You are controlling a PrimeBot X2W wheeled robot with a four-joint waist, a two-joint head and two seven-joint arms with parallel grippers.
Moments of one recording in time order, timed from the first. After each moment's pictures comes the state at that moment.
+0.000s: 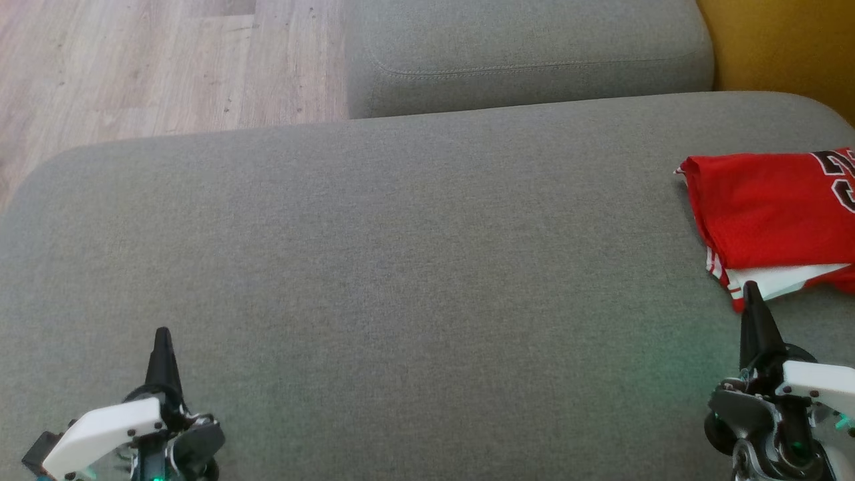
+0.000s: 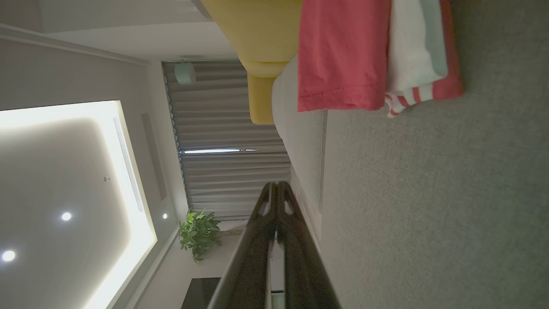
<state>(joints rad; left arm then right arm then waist) -0.06 0.06 0.05 0.27 -1.64 -0.12 0.09 -0.05 -0.05 -0.11 0.27 1.63 0.13 0.09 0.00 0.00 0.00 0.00</state>
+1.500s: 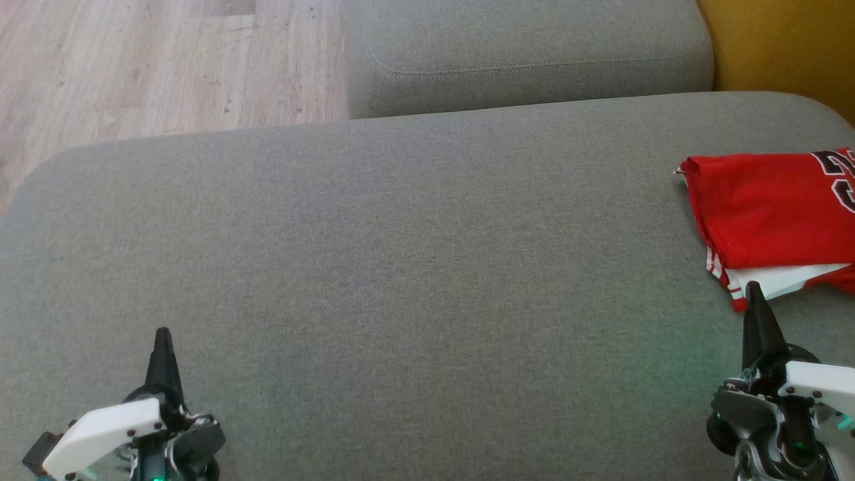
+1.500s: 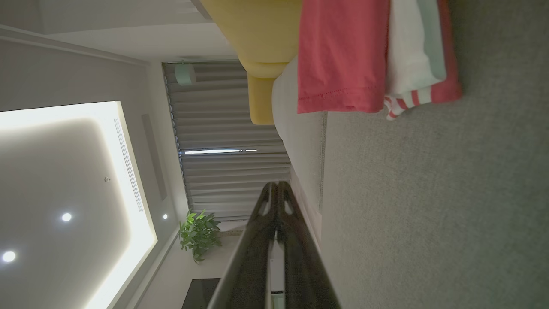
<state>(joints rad) -0.06 0.05 0.06 0.27 -1.63 -0.12 0.10 -0.05 -0.05 -0.12 0.28 1.62 0.13 0.10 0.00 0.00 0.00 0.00</state>
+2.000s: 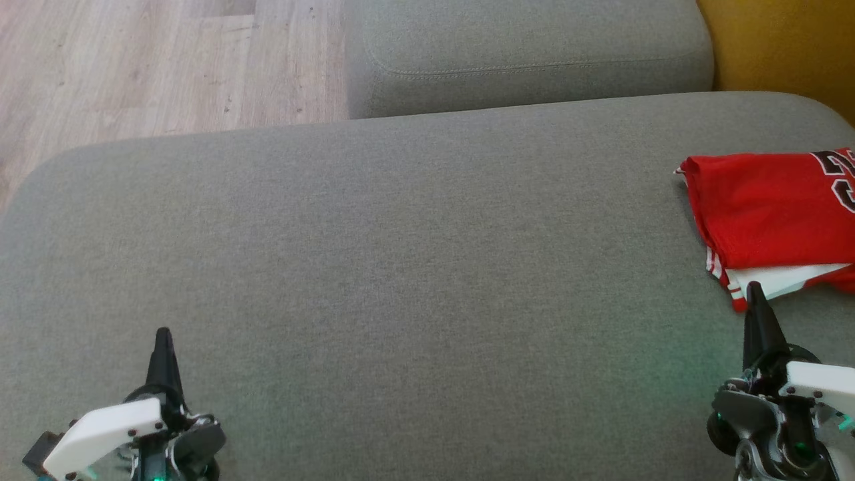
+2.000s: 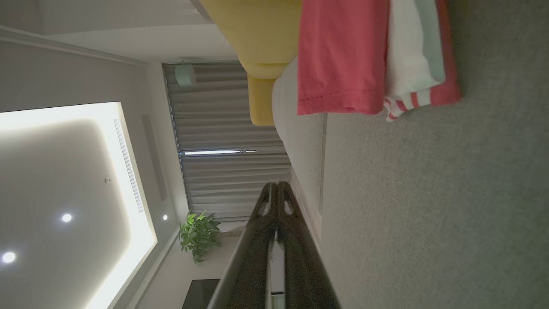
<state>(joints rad) -0.06 0.05 0.07 0.27 -1.63 -0.12 0.10 -0.05 -0.05 -0.12 0.28 1.62 0.13 0.10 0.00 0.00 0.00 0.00</state>
